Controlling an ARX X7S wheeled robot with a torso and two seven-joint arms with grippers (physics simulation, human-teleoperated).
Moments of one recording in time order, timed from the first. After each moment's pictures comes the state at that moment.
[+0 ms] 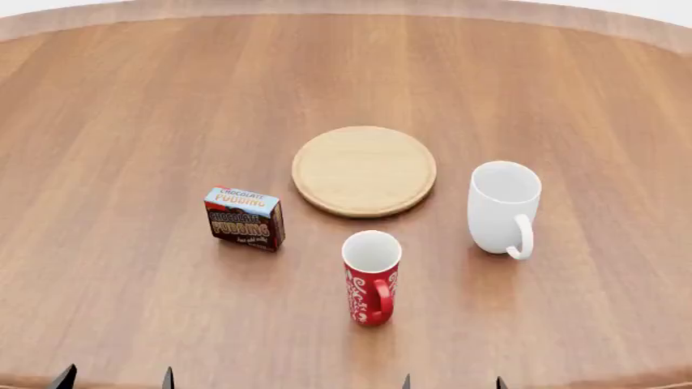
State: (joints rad) left arm 0.00 0.00 0.00 0.00 0.00 0.00 0.00; right arm 0.00 0.00 0.00 0.00 0.00 0.00 0.00
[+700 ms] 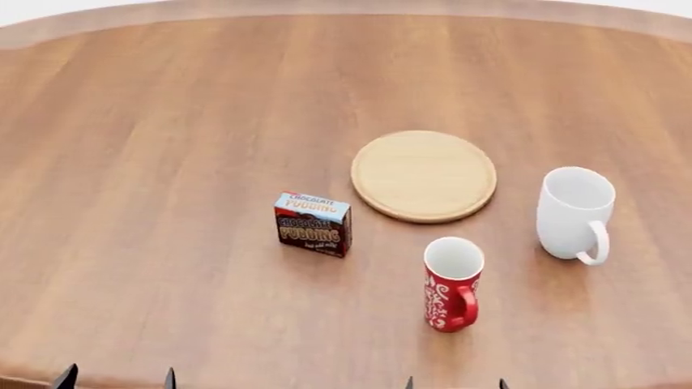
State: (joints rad) left arm 0.00 -0.07 0.08 0.00 -0.06 0.00 -0.07; right arm 0.00 0.07 -0.08 0.00 0.04 0.02 0.10
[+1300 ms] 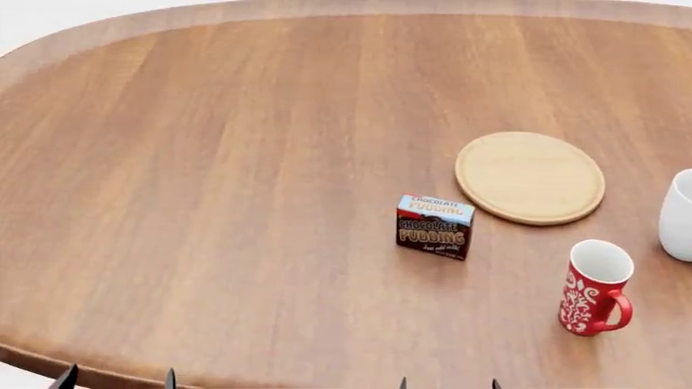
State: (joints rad) left arm 0.00 -0.10 0.12 0.00 -0.09 0.01 -0.11; right arm 0.01 0.10 -0.13 0.01 0.08 0.01 0.13
